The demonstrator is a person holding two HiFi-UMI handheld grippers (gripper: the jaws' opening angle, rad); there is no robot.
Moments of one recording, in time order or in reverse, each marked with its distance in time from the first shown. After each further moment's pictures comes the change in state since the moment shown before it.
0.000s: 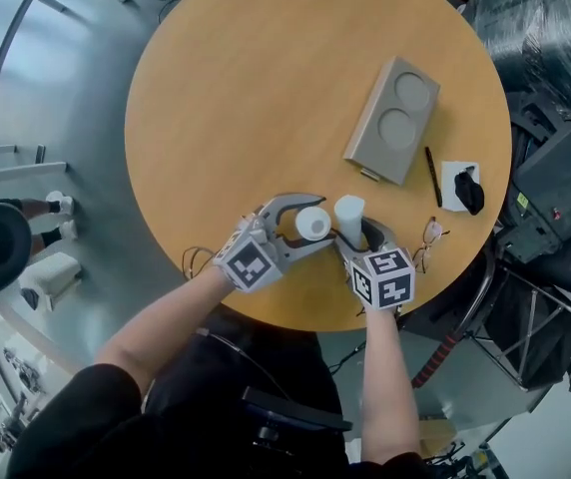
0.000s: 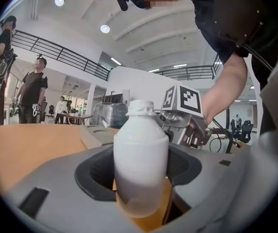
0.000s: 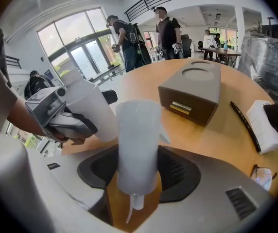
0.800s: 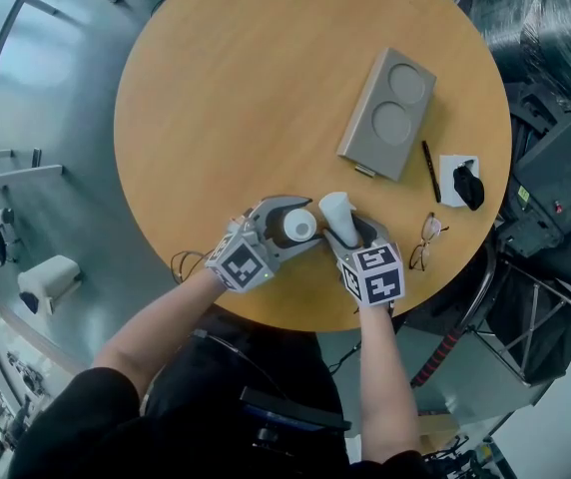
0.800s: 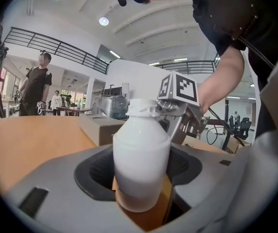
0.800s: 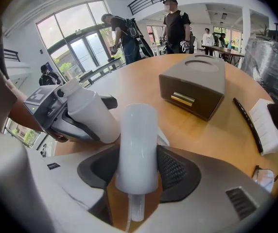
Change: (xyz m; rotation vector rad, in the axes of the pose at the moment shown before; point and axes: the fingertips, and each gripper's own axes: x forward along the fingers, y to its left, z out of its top) left arm 0.002 -0.005 -0.054 -0.014 0.154 0.001; right arm 0.019 -0.014 -0.021 -0.043 0.063 -0.022
